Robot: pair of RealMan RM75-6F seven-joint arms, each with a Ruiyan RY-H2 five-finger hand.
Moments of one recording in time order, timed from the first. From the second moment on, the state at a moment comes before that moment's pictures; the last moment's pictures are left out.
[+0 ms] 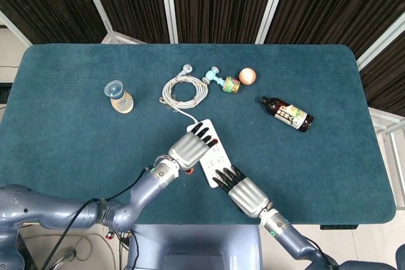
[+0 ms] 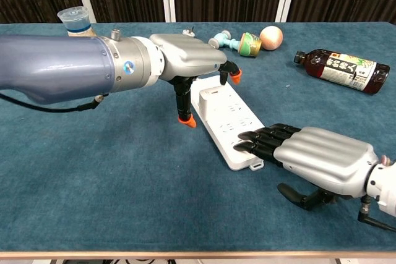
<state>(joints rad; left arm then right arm) -1.16 -1.63 -0.19 -1.61 0.70 0.84 0.90 0.52 -1.55 -0.03 -1.62 -1.42 0.94 -0.57</state>
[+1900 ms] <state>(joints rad) -1.20 -1.87 -0.19 -1.47 0.52 1.10 0.97 0.52 -1.54 -0.06 -1.59 -1.42 0.96 -0.50</state>
